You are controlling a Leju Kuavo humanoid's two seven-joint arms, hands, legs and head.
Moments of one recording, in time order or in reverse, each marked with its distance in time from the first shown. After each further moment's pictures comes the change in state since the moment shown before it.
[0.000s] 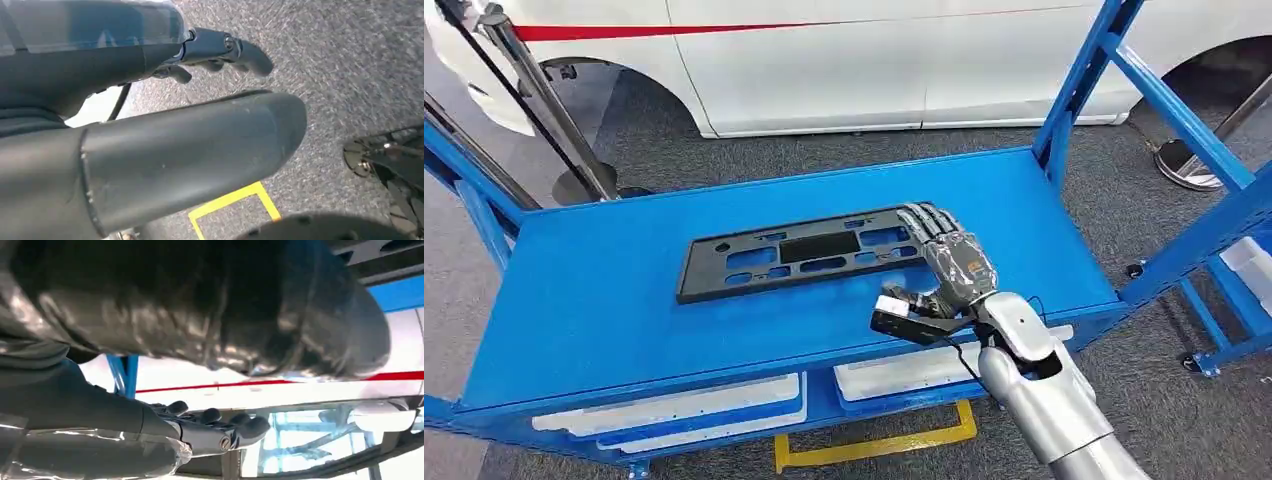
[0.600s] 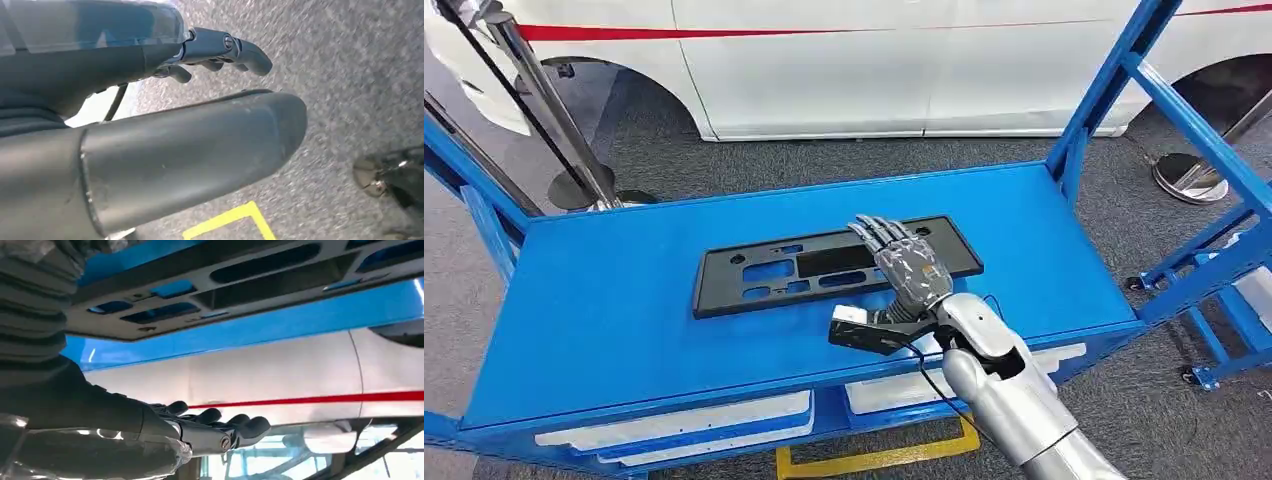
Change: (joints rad) left arm 0.002 0.000 0.000 0.001 -0.016 0.003 -0.018; right arm -0.033 0.070 0.106 0.005 -0.099 0.110 0.021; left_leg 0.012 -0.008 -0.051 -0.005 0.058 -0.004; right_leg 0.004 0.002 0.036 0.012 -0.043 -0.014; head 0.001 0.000
